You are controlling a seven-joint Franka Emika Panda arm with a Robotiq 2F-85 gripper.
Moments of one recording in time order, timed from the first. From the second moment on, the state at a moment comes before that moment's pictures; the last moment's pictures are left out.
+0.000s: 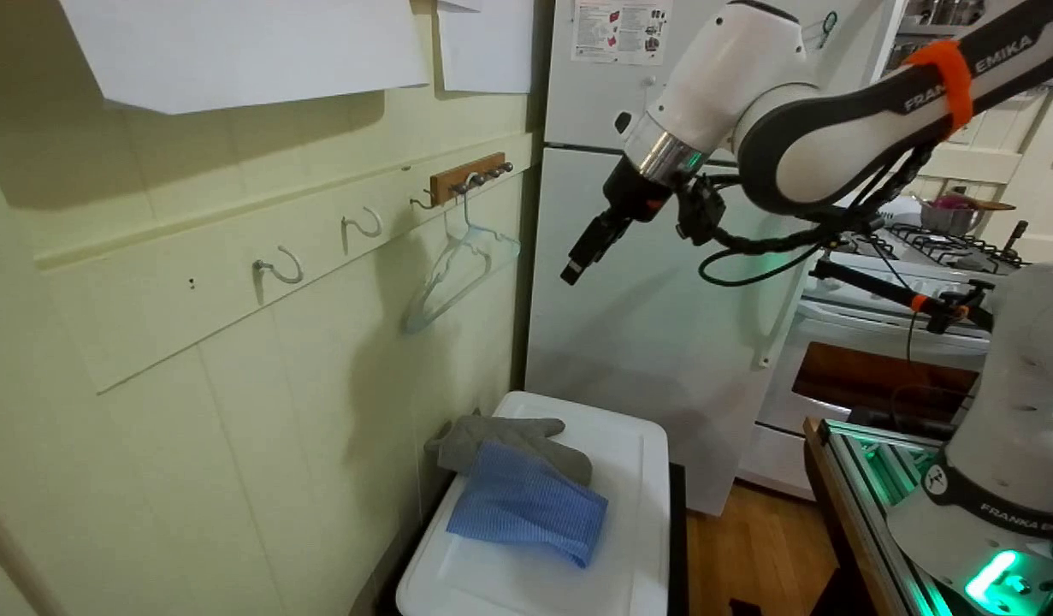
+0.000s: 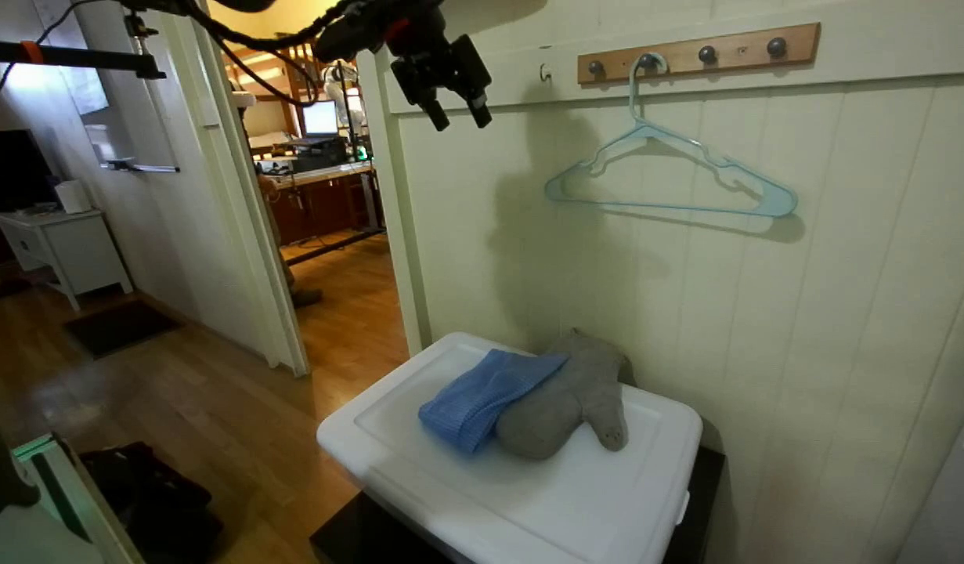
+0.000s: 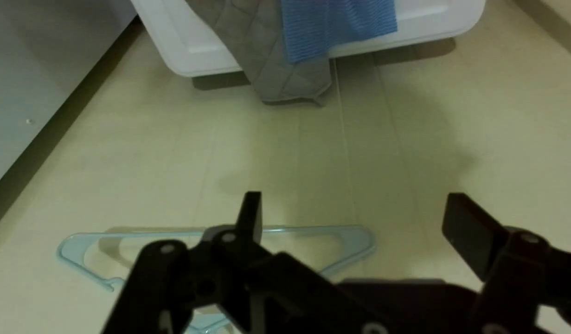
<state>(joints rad) -0.15 -0.30 0.08 -2.48 -0.21 2.68 0.30</state>
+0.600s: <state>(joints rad) -0.29 -0.07 0.11 -2.33 -0.56 2.87 0.54</state>
